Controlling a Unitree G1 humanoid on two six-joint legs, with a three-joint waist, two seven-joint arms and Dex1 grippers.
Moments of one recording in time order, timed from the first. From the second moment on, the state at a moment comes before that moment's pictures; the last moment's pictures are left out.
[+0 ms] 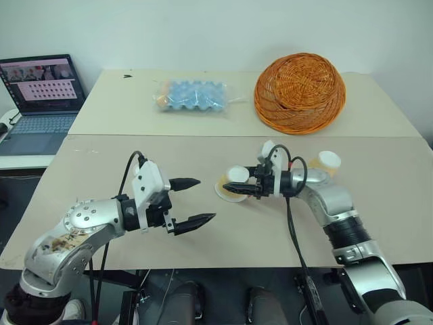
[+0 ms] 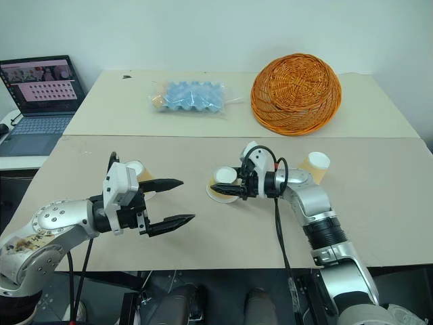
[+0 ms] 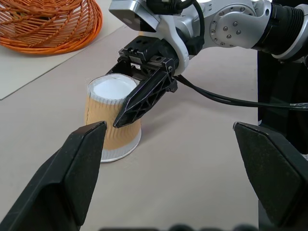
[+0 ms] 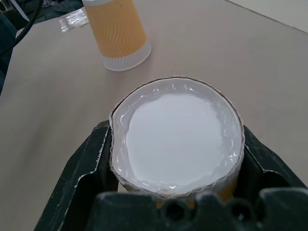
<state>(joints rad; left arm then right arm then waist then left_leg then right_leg) -0.15 0.75 0.07 -0.68 -0.71 0.68 -0.75 -0.66 -0.44 0.21 0.23 0.37 0.42 1.04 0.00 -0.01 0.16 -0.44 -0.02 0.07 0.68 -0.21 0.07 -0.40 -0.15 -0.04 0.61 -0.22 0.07</state>
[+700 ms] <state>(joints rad) -0.15 0.75 0.08 -0.69 -0.72 0.68 -0.73 -0.73 -0.34 0.22 0.33 0.29 0.38 1.05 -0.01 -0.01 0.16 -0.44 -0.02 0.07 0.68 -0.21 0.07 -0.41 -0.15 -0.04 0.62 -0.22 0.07</state>
